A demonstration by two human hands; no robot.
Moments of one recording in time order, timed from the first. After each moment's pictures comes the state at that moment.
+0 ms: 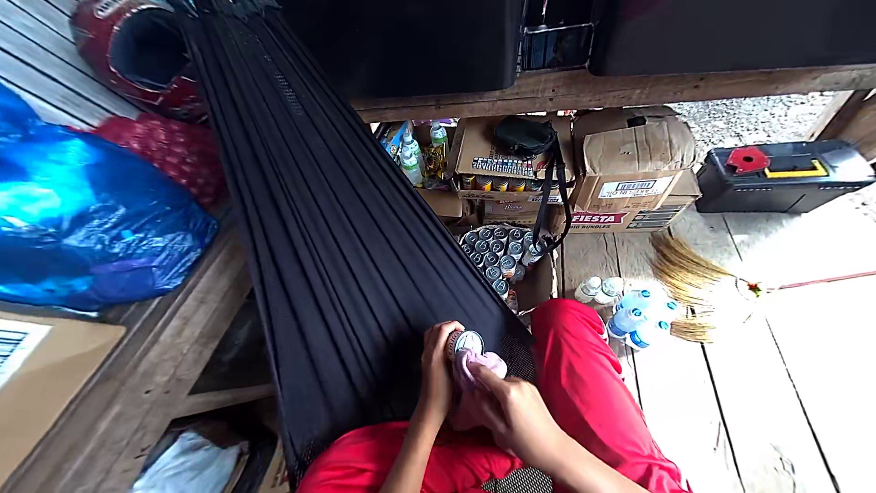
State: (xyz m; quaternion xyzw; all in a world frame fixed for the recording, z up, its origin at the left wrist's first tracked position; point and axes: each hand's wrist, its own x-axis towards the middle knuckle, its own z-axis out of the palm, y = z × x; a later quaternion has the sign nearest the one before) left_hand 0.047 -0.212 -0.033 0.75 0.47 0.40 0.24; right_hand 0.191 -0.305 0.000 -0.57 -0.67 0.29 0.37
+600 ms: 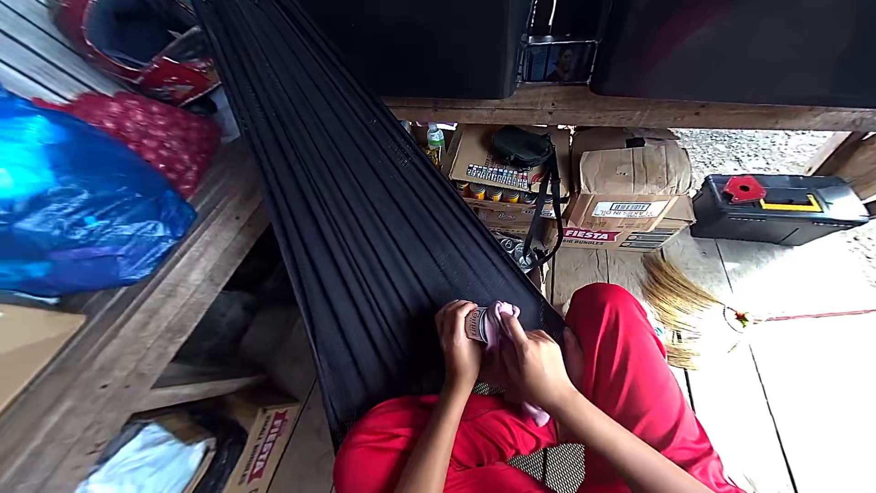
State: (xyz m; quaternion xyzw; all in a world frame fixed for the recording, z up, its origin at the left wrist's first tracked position) left_hand 0.145 -0.173 -0.067 0.70 0.48 0.52 0.09; right_hand 0.275 -0.242 -0.028 -0.64 -0.69 0.06 0.33
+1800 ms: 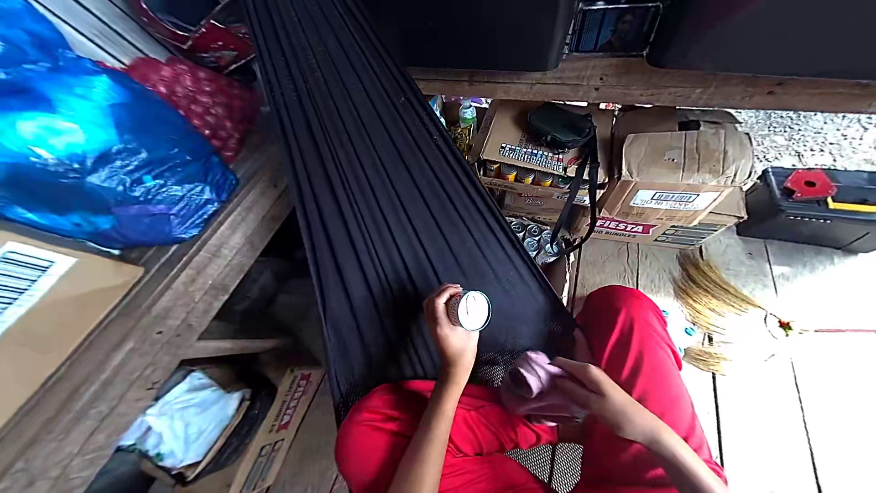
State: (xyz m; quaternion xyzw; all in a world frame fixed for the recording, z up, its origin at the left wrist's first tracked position) left_hand 0.103 -0.176 -0.047 0.62 0.48 0.61 0.09; right_hand 0.337 -0.291 -0.047 -0.48 -0.65 0.52 0.29
